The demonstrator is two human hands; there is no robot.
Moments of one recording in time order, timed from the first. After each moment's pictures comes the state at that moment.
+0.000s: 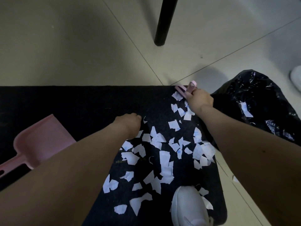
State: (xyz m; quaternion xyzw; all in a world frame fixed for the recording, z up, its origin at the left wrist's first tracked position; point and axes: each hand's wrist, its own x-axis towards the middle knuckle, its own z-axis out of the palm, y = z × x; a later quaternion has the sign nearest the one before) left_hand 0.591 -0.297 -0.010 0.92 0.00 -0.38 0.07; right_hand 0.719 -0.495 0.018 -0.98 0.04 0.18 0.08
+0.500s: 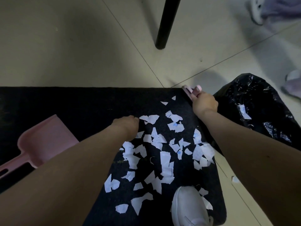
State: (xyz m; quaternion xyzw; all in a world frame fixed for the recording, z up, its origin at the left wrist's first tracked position) left_hand 0.581 -0.289 -0.005 0.92 0.02 -0.39 0.06; right_hand 0.710 -0.501 0.025 -0.99 0.06 0.13 0.08
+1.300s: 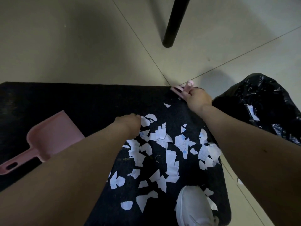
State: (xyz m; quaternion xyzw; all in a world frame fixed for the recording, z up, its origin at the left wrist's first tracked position) left_hand 0.575 -0.279 0.002 0.91 0.04 -0.40 0.07; right_hand 0.713 -0.470 0.020 -0.98 -0.05 0.19 0.09
